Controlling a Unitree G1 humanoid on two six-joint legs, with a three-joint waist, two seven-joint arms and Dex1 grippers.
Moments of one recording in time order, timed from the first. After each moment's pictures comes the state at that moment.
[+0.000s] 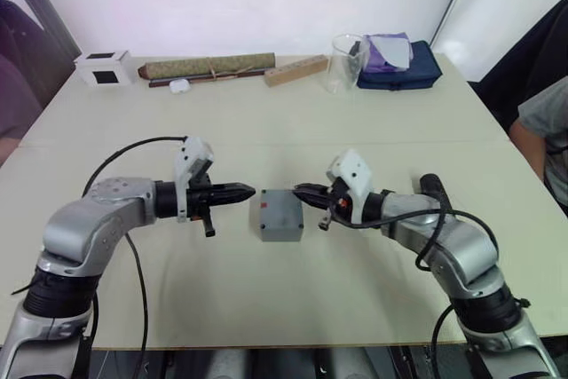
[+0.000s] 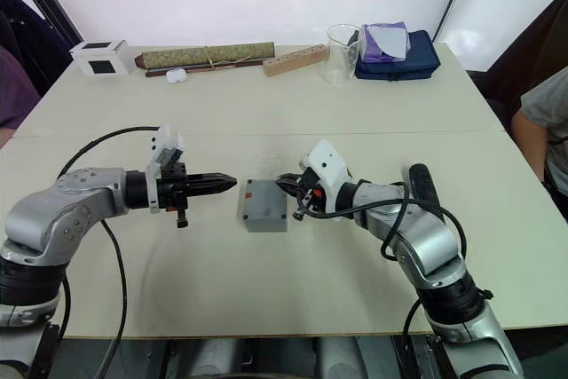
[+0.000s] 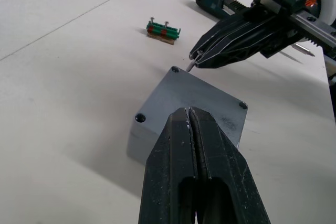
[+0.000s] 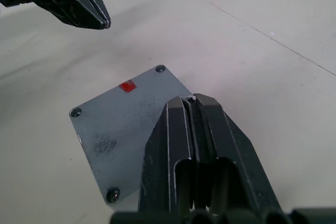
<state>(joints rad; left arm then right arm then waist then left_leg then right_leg) -0.41 0.72 0.02 -0.31 -0.67 0.85 -0.92 -0.42 -0.51 0.20 -0.42 0.44 0.79 0.57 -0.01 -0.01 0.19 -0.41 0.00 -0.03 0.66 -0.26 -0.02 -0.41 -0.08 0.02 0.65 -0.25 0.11</state>
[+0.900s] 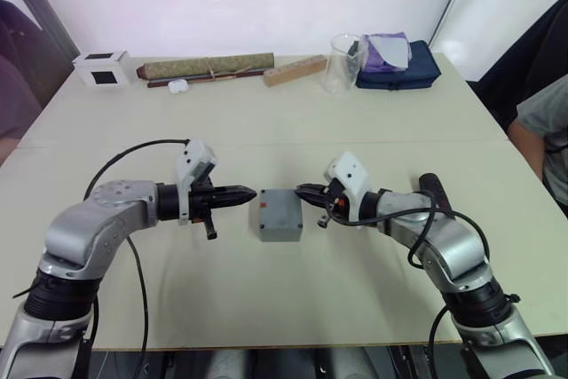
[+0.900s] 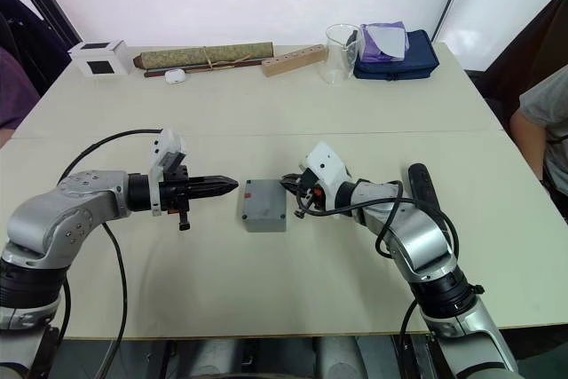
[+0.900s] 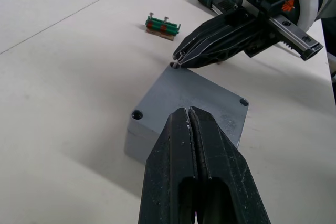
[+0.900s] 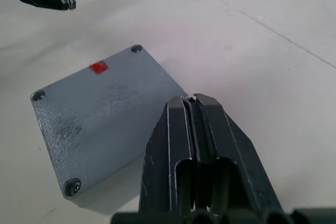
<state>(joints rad) -0.41 0.72 0.01 -0.31 -0.66 0.84 -0.91 -0.43 -0.49 0.22 -0.35 0.35 0.75 0.61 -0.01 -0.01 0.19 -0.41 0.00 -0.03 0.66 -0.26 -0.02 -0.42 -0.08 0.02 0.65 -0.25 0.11</state>
